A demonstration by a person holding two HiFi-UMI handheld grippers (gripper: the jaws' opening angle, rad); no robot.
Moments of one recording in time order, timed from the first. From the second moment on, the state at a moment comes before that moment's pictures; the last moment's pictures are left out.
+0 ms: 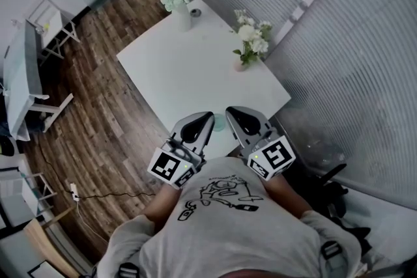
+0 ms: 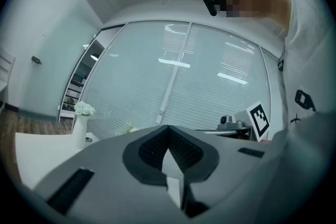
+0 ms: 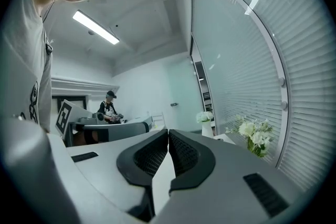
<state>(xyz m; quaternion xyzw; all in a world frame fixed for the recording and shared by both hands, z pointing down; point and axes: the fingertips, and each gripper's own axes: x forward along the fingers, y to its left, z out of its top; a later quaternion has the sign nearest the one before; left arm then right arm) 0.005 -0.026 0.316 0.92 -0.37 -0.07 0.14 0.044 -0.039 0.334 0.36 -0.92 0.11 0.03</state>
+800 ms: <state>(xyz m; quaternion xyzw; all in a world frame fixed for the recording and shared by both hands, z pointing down) -0.005 -0.018 0.305 0.91 -0.37 -0.08 0.13 0.035 -0.029 0.320 0.37 -0.93 0.08 0.03</state>
